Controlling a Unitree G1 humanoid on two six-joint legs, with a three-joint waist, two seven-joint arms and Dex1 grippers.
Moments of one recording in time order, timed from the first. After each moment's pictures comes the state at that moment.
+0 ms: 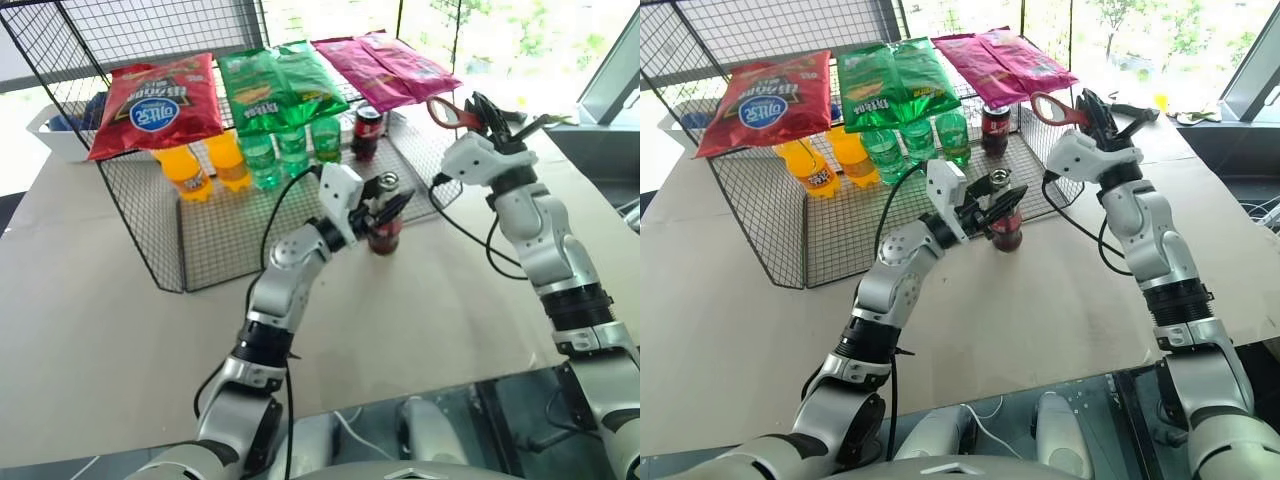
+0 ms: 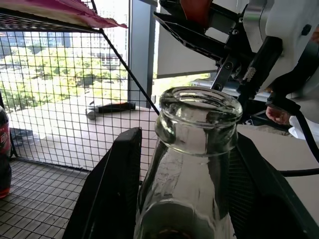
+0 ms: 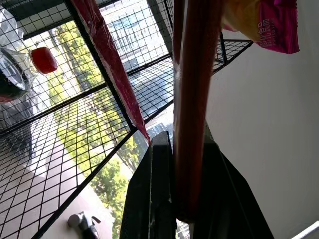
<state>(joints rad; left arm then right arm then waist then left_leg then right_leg) -0.57 0.09 -0.13 0.12 -0.27 0.09 -0.64 -0.69 -0.50 0.14 0.23 -0.61 -0.20 -0.07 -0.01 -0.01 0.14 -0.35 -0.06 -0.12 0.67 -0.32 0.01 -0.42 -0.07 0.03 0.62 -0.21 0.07</state>
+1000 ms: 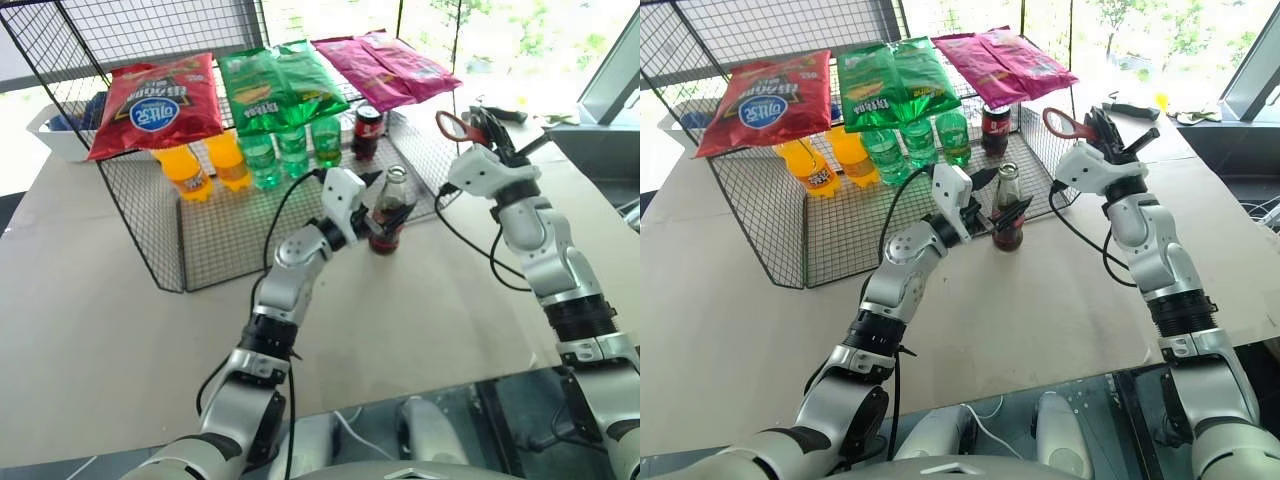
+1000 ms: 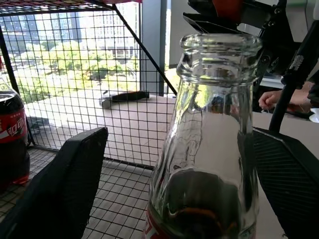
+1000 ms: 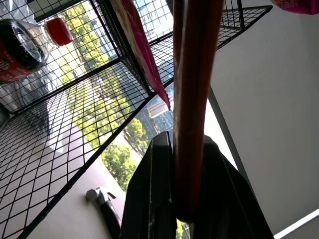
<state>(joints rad) -0.60 0.07 -0.12 0.27 -0.23 -0.01 -0.64 -0.64 -0.51 0.14 0.23 -0.57 -0.18 -0.07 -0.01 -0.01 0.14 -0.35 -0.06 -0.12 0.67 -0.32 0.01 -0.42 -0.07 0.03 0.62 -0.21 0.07</state>
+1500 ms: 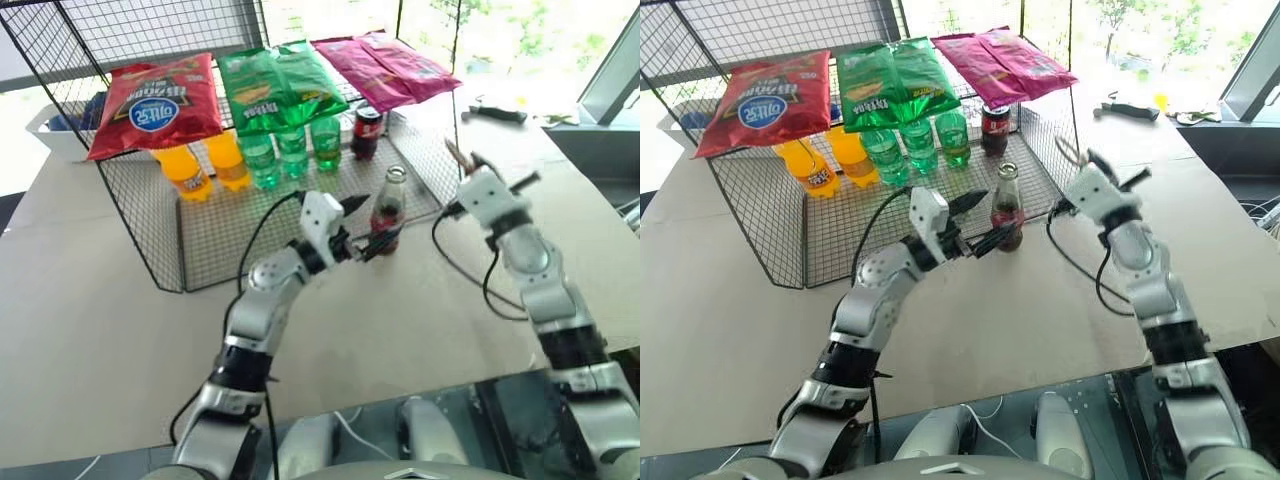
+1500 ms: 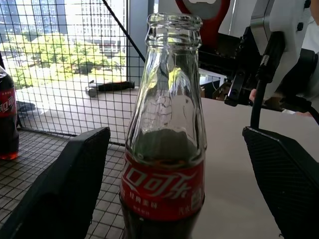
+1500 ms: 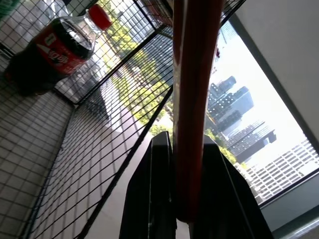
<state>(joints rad) -0.38 0.21 -0.12 -0.02 -0.31 0.13 -0.71 -0.40 -0.42 0.08 0.08 -0.24 -0.05 0.19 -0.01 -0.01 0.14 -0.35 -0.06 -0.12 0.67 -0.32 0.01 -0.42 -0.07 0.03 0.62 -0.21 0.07</state>
